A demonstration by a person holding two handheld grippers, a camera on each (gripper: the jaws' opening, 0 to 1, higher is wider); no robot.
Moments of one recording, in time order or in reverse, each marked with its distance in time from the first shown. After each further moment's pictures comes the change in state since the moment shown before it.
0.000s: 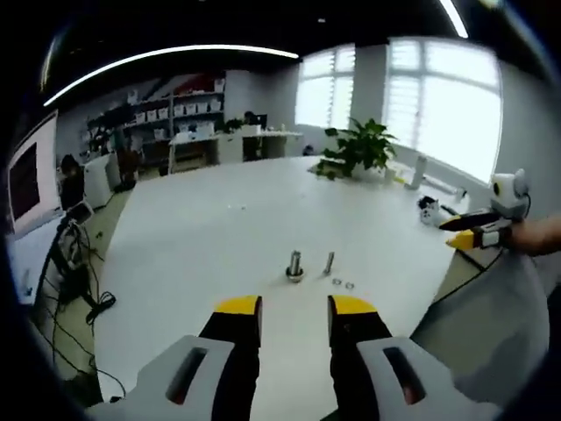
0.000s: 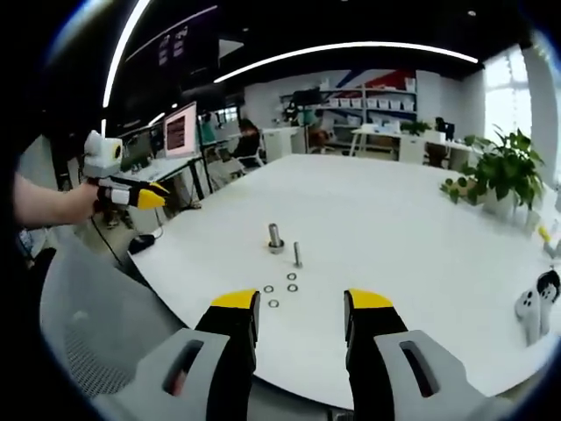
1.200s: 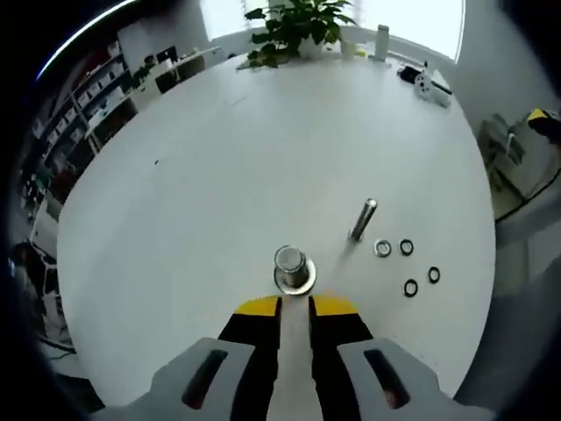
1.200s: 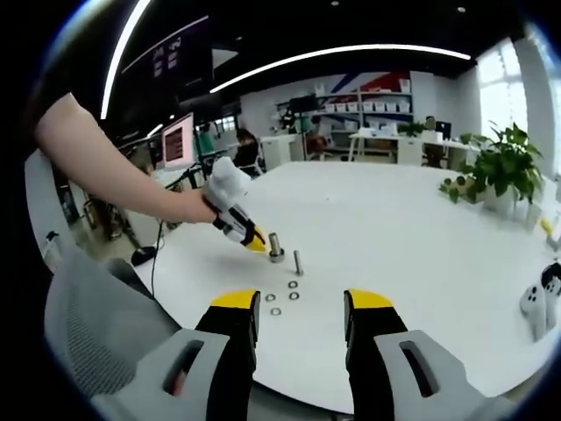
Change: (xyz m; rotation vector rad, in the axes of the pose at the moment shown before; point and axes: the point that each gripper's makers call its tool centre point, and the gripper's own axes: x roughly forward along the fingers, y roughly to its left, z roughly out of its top) left arm 0.219 0.003 -0.045 0.372 0.518 -0.172; right arm -0.002 0.002 0.010 0.028 -0.062 0.031
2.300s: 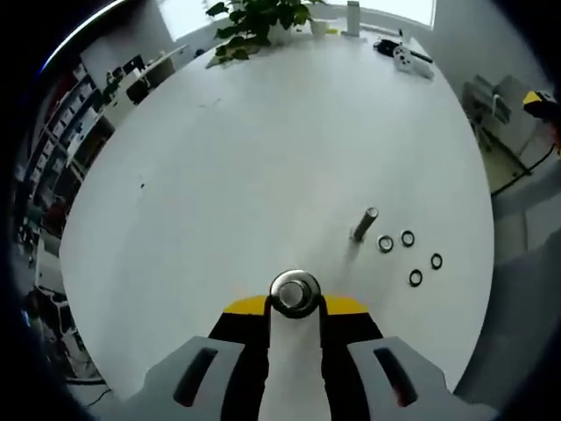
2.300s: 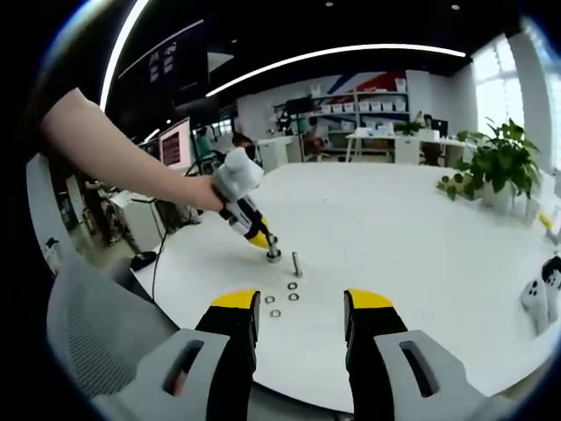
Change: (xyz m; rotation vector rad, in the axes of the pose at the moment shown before) left arm 0.018 0.004 0.011 0.173 0.153 -0.053; right arm -0.001 -0.004 0.000 0.031 -0.007 -0.011
